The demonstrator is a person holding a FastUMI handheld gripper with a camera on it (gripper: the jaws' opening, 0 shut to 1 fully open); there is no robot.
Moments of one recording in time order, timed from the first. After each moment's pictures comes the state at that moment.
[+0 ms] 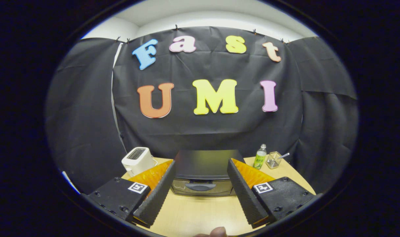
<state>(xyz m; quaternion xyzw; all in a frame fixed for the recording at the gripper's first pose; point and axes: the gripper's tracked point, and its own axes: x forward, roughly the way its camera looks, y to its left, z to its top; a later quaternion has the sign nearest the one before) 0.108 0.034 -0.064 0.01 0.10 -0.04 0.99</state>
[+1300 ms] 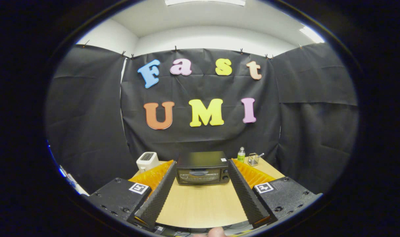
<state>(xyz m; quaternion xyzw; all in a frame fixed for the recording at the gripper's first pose) -0.093 0.065 -0.020 0.00 0.05 -0.07 1.00</state>
